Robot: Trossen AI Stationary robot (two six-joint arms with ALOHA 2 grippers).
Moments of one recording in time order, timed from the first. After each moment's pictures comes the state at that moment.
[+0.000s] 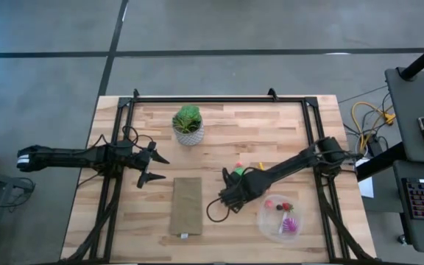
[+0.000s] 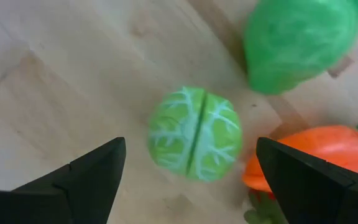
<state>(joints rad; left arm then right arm) 0.08 0.41 0.04 -0.02 0.24 -0.05 0.34 2.00 1.44 -0.98 0.13 1.05</state>
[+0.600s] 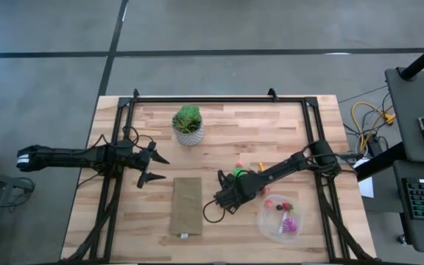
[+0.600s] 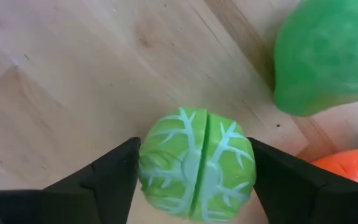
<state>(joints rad) 0.08 0.41 0.04 -0.02 0.24 -0.05 0.33 2.09 1.49 -0.97 0.13 1.05</state>
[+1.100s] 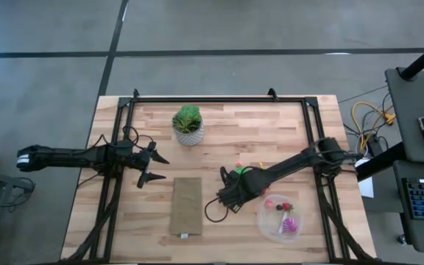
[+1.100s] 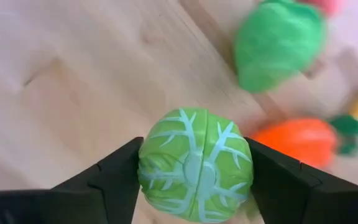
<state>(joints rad) 0.08 0.41 0.04 -0.02 0.24 -0.05 0.35 1.98 1.55 -1.12 0.13 1.05</state>
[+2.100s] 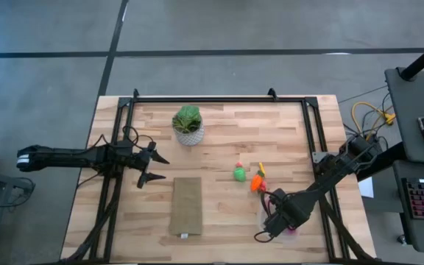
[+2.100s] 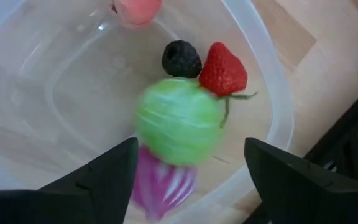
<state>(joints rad) 0.08 0.41 0.04 -0.02 0.24 -0.05 0.71 1.73 1.20 -1.17 -0.13 1.70</state>
